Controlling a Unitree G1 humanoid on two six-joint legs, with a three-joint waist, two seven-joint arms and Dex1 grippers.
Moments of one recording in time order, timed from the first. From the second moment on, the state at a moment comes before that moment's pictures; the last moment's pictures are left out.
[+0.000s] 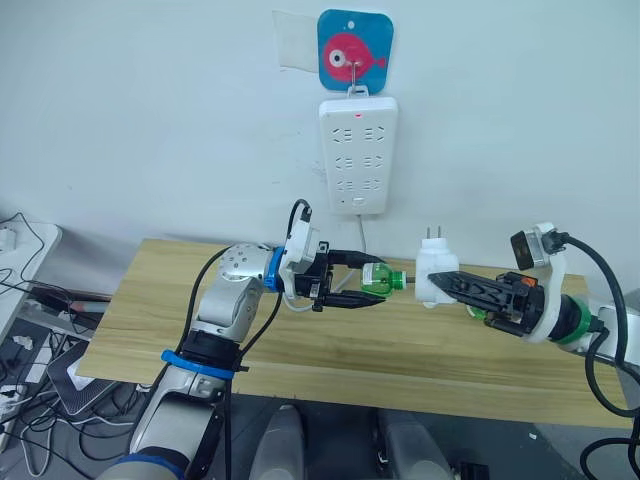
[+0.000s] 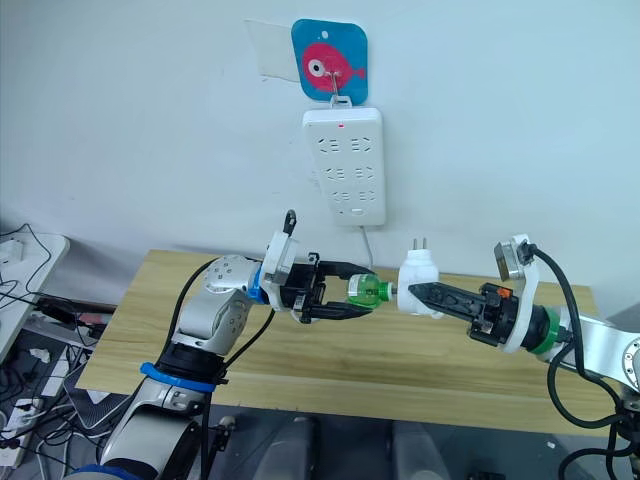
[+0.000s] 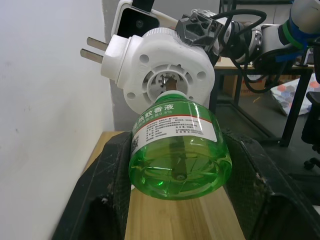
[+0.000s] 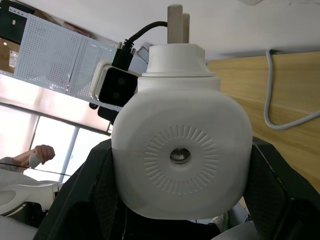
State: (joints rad) left arm -0.59 0.31 -0.16 0.18 -0.45 0.06 -1.43; right arm -0.17 -0.84 -0.23 -0.28 1.94 1.12 0.22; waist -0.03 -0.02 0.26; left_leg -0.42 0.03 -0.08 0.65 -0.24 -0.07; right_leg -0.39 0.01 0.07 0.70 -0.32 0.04
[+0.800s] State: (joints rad) left arm -0.62 0.30 -0.13 0.24 -0.44 0.03 -1.44; right arm -0.24 -0.83 -0.19 -0.29 1.94 1.06 0.13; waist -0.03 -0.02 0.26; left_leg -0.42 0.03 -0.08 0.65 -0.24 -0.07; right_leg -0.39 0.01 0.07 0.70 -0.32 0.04
